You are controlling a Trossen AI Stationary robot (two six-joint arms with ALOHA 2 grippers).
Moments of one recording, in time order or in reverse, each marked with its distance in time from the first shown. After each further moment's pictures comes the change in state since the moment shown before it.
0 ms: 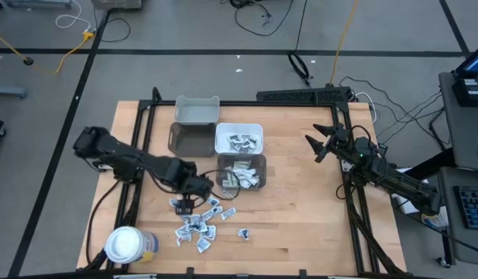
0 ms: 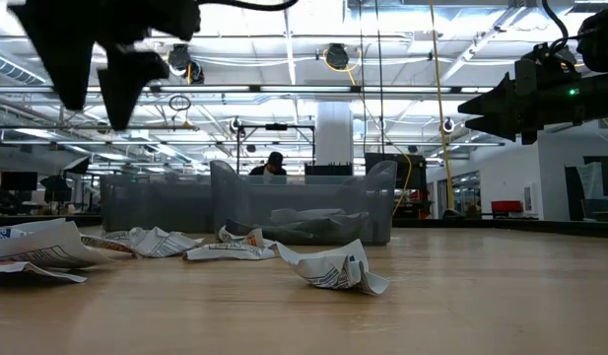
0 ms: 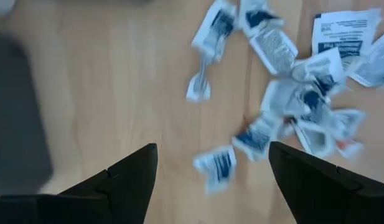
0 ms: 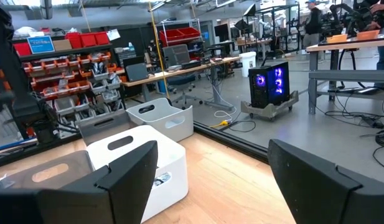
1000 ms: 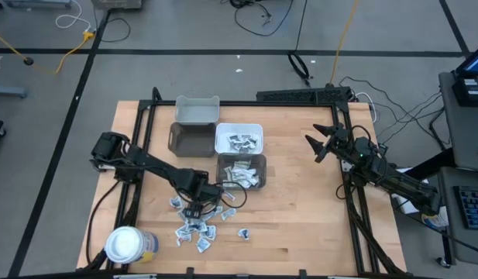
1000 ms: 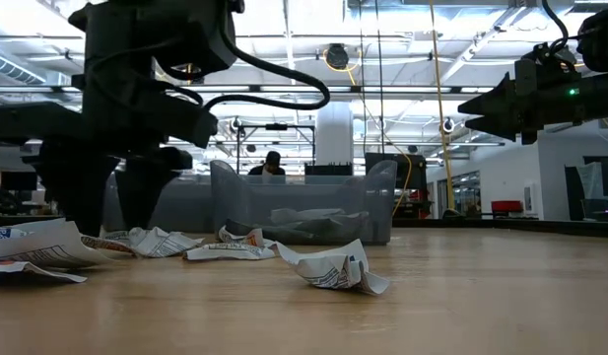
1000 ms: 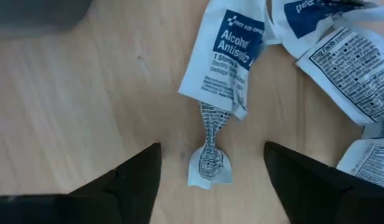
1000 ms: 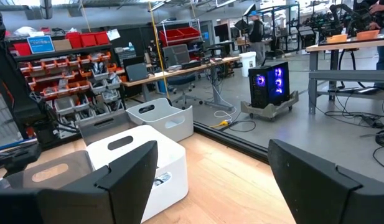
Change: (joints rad) left arm 0.030 0.213 -0.242 0.476 0.005 0.192; right arm 0.000 0.000 0.000 0.000 0.000 0.000
